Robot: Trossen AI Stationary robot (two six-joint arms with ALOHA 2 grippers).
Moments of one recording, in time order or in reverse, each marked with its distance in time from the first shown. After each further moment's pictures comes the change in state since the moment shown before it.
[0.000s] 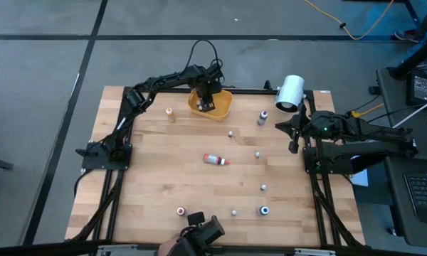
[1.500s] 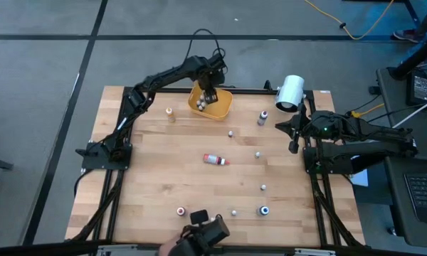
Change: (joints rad) left arm -0.010 0.022 0.264 -0.177 -0.022 -0.013; right arm 0.000 0.000 0.000 0.000 0.000 0.003
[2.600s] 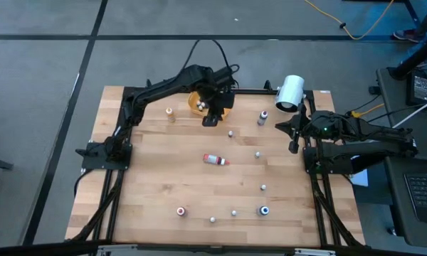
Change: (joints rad) left arm -0.291 -0.159 0.143 -0.253 0.261 0.146; right arm 0.000 0.000 0.000 -0.001 0.000 -0.006
